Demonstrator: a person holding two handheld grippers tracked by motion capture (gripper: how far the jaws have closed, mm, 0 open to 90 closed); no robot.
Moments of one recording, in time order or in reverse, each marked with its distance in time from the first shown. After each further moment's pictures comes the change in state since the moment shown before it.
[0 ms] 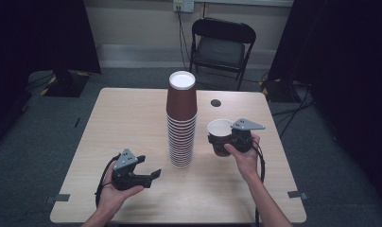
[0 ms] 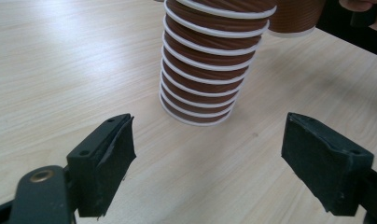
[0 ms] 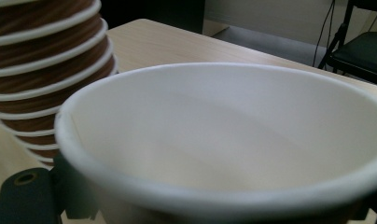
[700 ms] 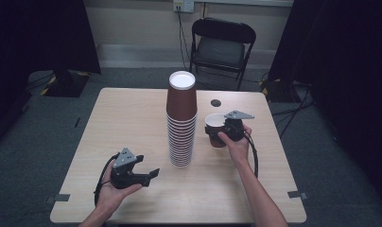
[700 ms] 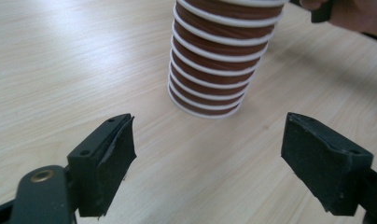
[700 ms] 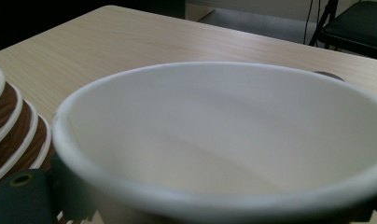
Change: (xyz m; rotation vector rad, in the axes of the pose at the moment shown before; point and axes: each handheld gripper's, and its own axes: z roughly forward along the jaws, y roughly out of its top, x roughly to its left) left arm 0.005 -0.003 0.000 0.036 0.013 0.029; right arm -0.031 -0.006 0.057 0.052 -0.048 0.079
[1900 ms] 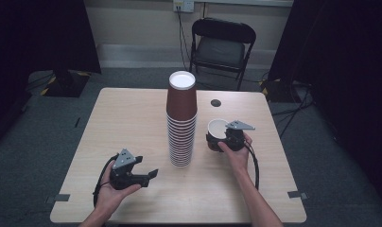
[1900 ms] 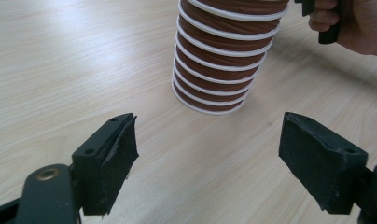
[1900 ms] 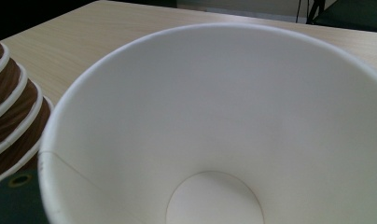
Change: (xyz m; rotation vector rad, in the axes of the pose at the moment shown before) left arm 0.002 -0.001 -0.001 -0.003 0.011 -0.015; right arm 0.006 -0.034 -0.005 -0.016 -0.029 0.033
